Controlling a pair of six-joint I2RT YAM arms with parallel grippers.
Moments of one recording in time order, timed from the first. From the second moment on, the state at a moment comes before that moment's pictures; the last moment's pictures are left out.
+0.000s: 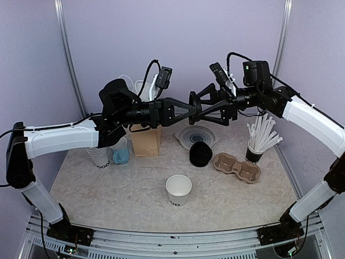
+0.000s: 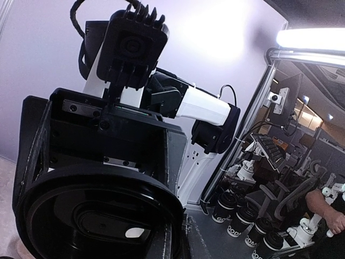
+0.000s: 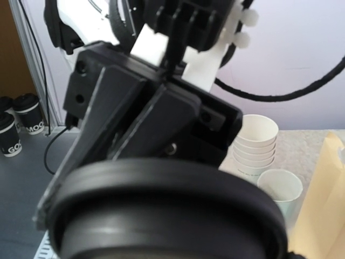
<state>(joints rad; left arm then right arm) -0.87 1.62 1.29 0.63 0.84 -0.61 0.59 1.48 1.51 -0.36 -1.08 -0.26</state>
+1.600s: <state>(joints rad) -1.03 1.38 0.57 0.08 -0.02 -0.56 0.79 1.56 1.51 -0.87 -0.56 -0.85</state>
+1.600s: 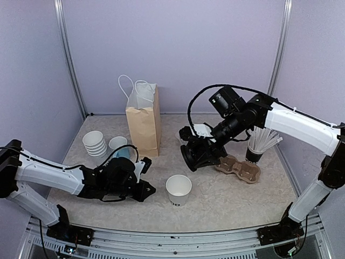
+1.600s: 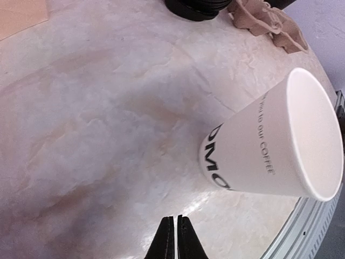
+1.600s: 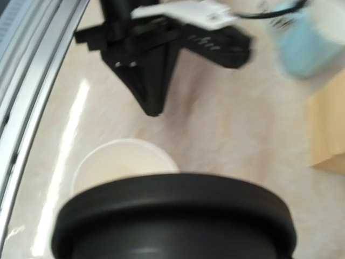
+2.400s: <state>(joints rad) -1.05 1.65 0.62 0.42 0.14 -0.62 0.98 1.75 1.57 -1.03 -0.29 -0.89</state>
